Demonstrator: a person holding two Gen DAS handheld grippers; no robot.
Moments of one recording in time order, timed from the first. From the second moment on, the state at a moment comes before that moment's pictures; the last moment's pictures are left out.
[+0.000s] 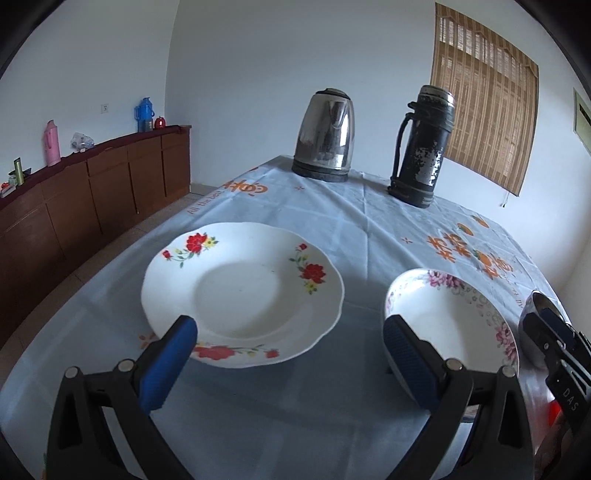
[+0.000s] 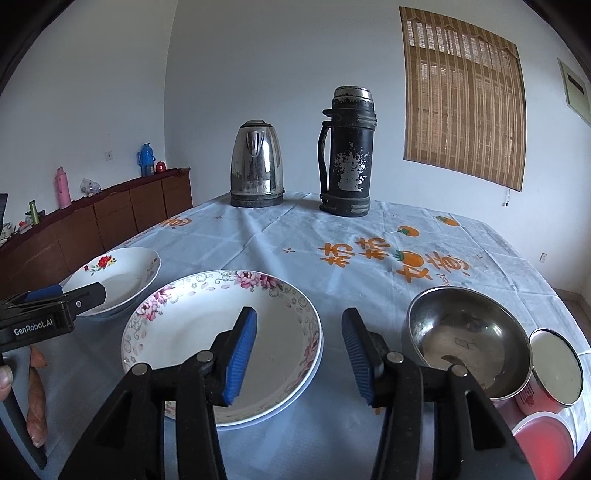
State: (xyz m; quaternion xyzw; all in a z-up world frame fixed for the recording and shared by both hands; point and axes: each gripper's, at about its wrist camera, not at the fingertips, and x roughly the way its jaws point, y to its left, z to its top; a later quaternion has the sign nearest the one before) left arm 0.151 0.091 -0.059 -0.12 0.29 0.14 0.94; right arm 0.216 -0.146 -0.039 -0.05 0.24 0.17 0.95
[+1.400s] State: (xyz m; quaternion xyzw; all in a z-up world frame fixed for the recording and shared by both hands) left arm 0.187 0.210 -0.093 -0.15 0.39 0.21 0.89; right arm 0.289 0.077 -0.078 -0.18 0.41 0.26 0.85
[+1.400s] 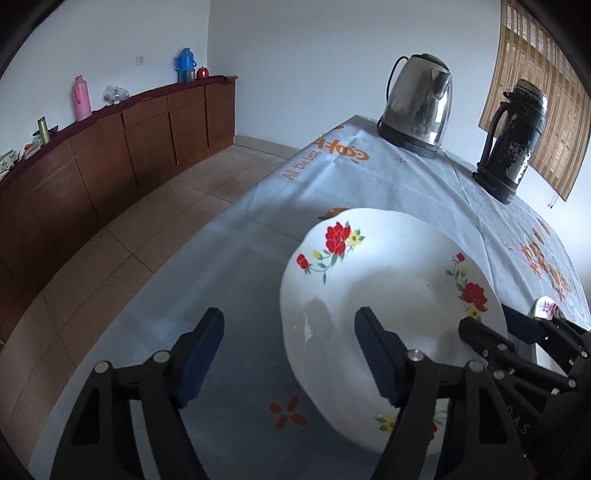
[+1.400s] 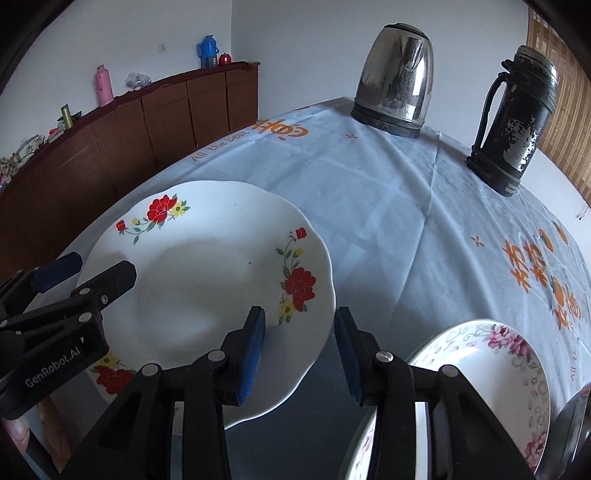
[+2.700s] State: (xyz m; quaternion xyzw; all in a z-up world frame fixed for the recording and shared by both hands) left arm 0.171 0.205 -0.075 -0.15 0.31 0.19 0.92; right arm 0.251 0.044 -0.052 -0.11 0.34 0.31 0.88
